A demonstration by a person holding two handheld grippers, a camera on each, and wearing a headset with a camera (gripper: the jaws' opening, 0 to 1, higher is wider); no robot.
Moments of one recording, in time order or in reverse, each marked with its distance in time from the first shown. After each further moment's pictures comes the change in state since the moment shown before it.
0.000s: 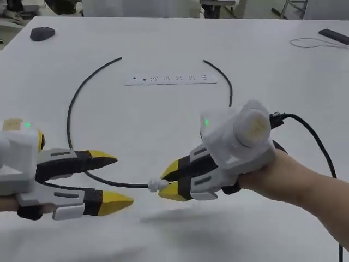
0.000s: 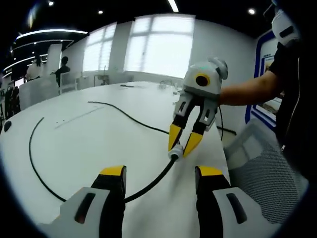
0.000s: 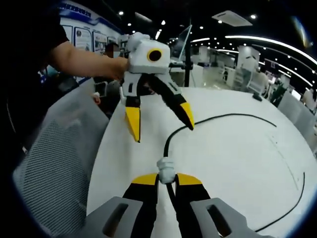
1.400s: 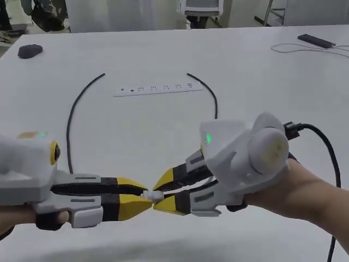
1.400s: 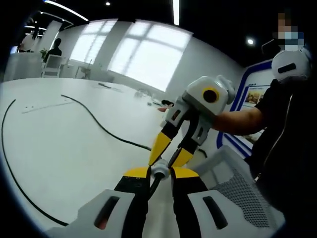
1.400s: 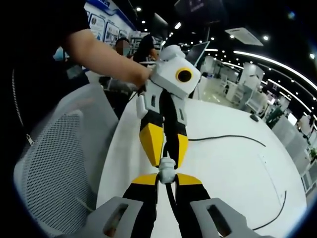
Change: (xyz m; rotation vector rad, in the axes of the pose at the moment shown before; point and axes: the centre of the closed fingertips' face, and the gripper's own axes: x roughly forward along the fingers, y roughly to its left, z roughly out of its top) left arm 0.024 -0.056 0.021 -0.167 -0.063 -0.219; right arm -0.019 0.026 0.013 -0.130 -0.020 -0.052
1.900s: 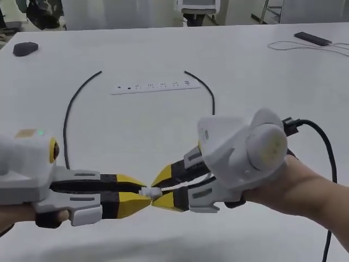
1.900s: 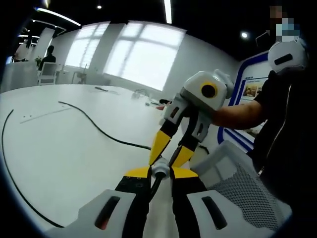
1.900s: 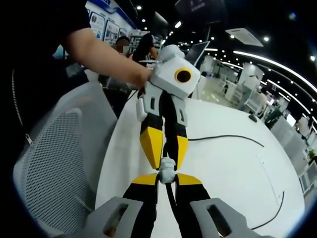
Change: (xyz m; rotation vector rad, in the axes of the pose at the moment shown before) left arm 0.005 -0.001 0.000 0.072 0.003 -0.006; right arm -0.002 -0.002 0.000 -0.008 0.011 -0.015
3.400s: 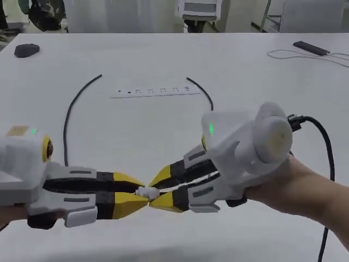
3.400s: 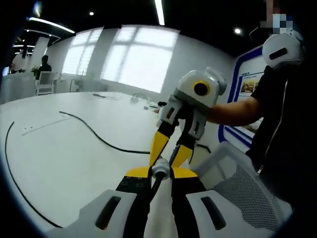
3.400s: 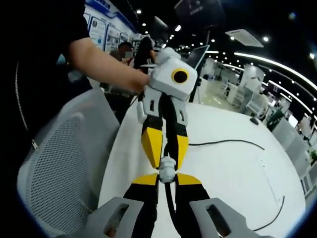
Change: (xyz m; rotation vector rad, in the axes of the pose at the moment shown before) left arm -0.008 -0.003 0.014 0.040 -0.025 0.003; right arm -0.009 -0.002 0.013 -0.026 -0.033 0.010
